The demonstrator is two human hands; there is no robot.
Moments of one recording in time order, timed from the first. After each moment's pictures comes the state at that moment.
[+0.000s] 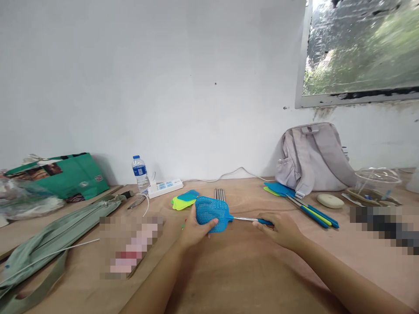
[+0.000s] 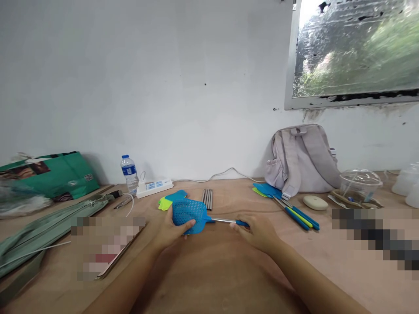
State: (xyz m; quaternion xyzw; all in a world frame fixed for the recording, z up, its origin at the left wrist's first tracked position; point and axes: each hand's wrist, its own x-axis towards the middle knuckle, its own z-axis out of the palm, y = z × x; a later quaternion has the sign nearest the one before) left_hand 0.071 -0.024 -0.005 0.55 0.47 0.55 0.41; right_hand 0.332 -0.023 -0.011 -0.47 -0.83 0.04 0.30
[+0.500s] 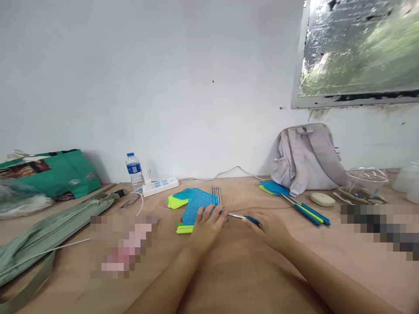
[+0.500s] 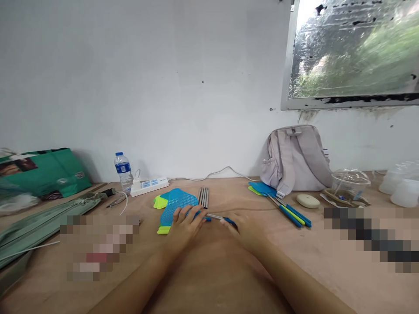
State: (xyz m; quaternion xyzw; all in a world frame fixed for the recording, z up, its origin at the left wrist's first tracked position) left_hand 0.101 -0.019 -0.024 0.76 0.38 0.35 -0.39; right_hand 0.316 -0.026 -0.014 -0.48 -0.83 0.02 0.29
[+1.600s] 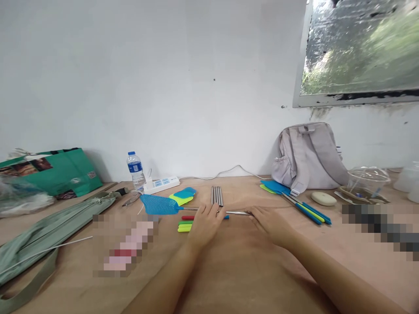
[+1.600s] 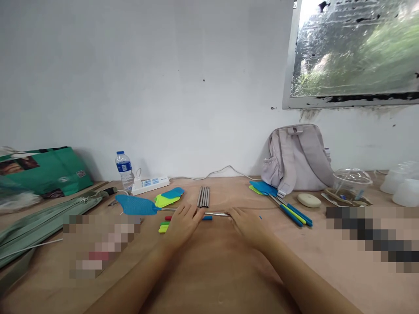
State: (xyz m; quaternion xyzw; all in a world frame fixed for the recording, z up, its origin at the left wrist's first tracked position) left_hand 0.095 -0.018 -0.008 0.81 0.37 0.21 -0.40; right_hand 0.325 -0.019 -0.014 -0.43 -0.88 -0.08 0.22
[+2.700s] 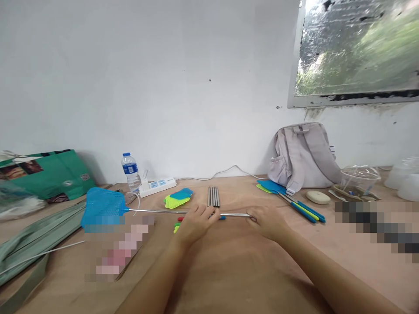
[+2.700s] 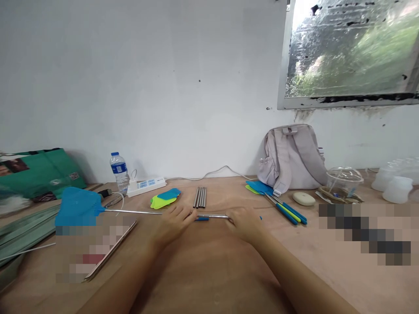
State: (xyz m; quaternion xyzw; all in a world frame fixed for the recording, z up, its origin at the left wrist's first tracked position) left_hand 0.074 -0.017 0.005 0.82 0.29 0.18 -0.46; right_hand 0.321 -0.019 -0.001 -0.50 -0.84 -0.16 0.17
